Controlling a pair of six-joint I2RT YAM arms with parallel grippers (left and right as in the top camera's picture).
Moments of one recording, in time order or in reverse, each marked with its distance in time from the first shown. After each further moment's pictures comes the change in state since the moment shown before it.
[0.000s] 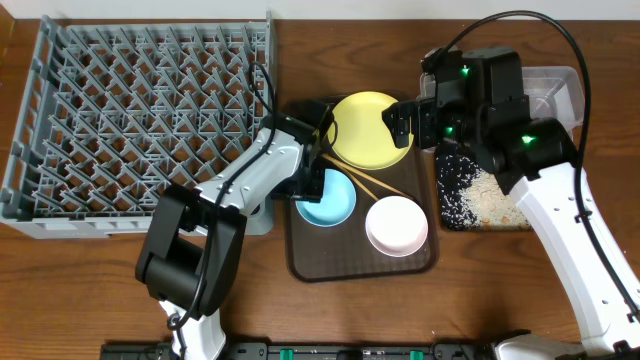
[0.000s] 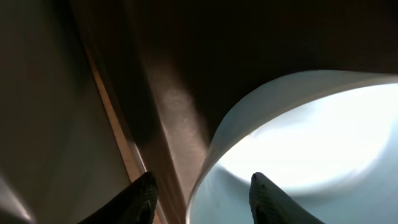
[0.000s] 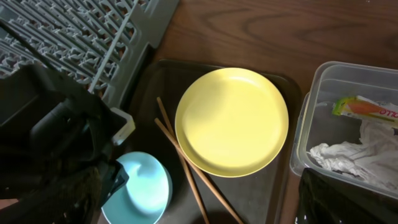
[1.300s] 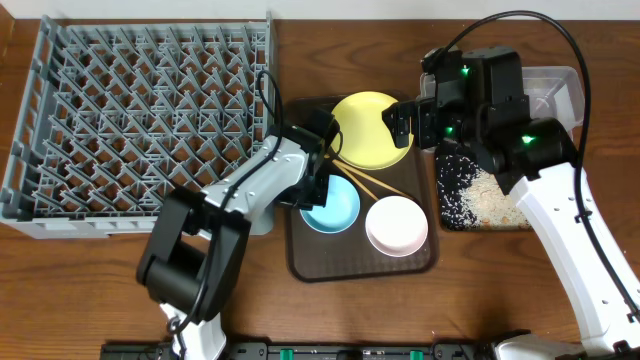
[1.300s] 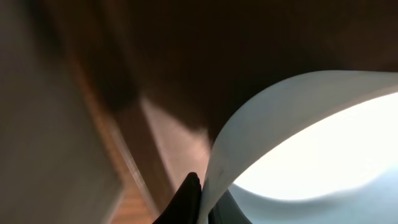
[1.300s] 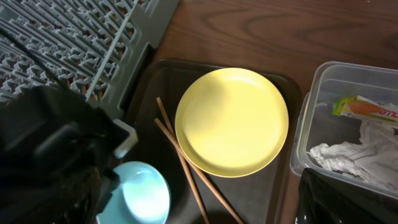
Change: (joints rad) left arm -0.034 -0.033 -0.043 0.000 -0.013 0.002; right arm 0.000 0.000 0.000 0.000 0.000 0.000
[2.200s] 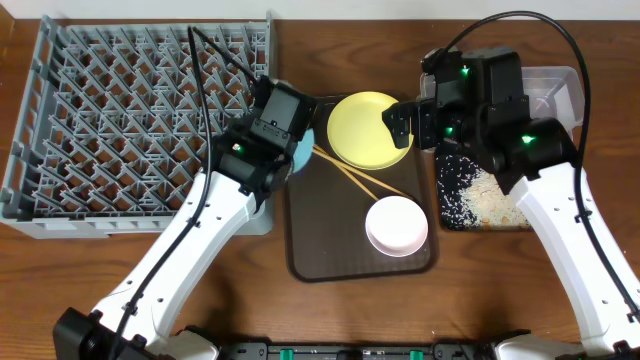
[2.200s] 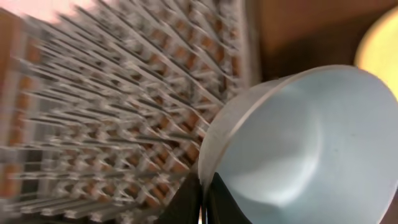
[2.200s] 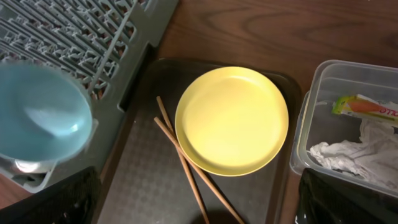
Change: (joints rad) left arm 0.000 -0.416 0.038 0.115 -0.602 0.206; right arm 0.000 0.000 0.000 -0.004 0.000 0.000
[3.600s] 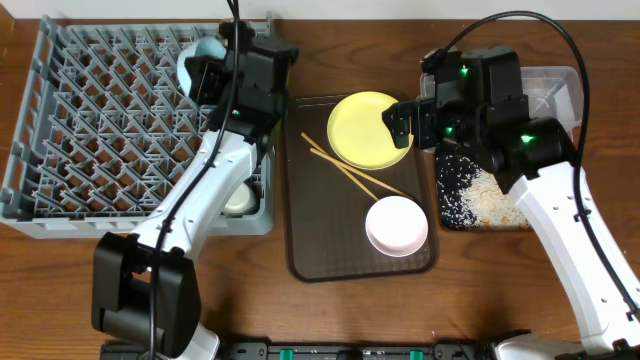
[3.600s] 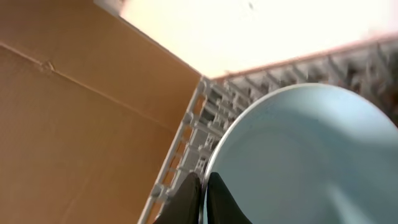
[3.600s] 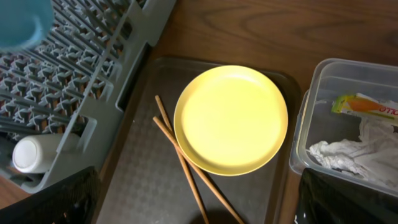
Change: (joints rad) left arm 0.166 0.234 0.000 0.681 -0.528 0.458; right arm 0.000 0.004 0.000 -0.001 0.004 0.000
